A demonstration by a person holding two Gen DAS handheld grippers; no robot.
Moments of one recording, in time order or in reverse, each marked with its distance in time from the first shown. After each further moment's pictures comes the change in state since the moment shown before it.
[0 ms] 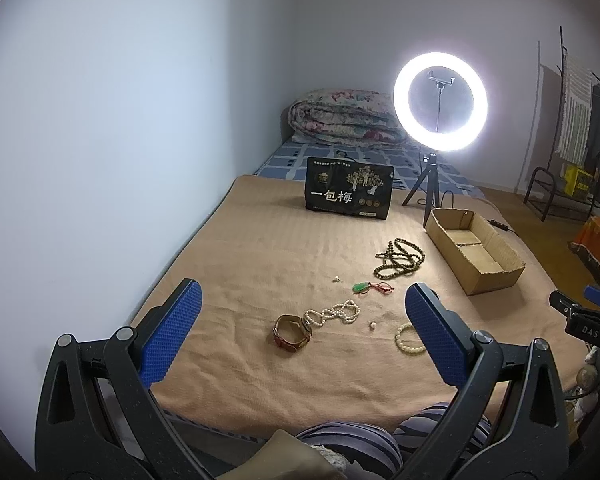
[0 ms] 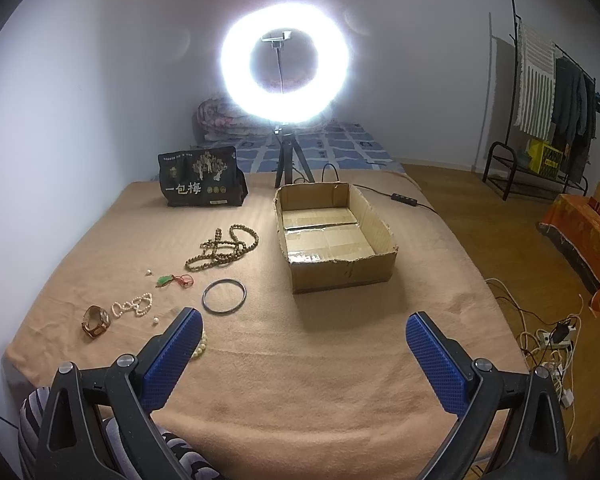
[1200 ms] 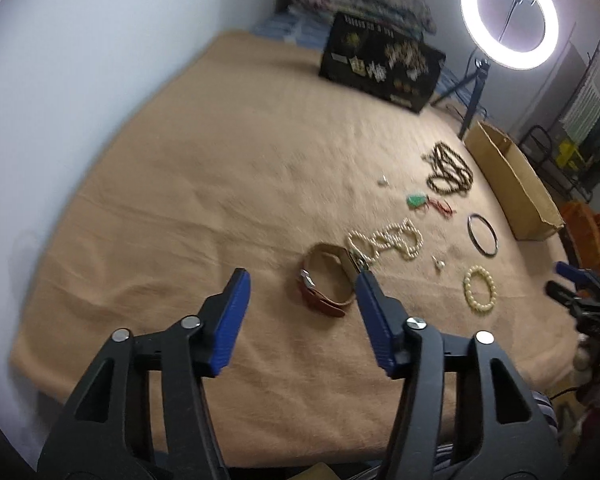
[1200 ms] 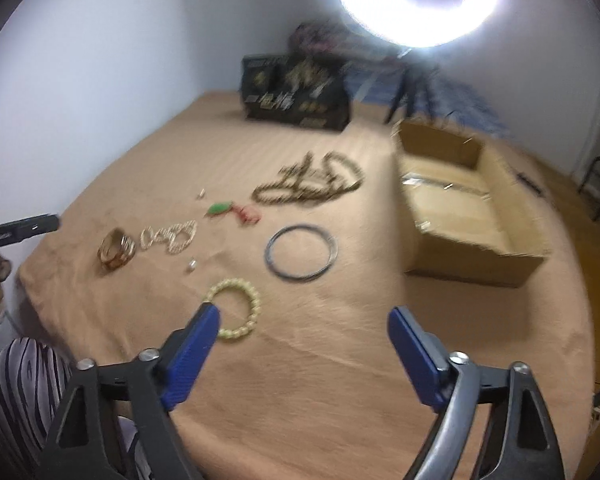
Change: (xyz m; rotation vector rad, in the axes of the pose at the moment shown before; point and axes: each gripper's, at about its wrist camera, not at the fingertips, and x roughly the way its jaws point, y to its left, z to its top) left arm 0.210 0.087 -0.058 -0.112 0.470 -0.184; right arm 0.141 0.068 -0.011 -0.257 0.278 0.316
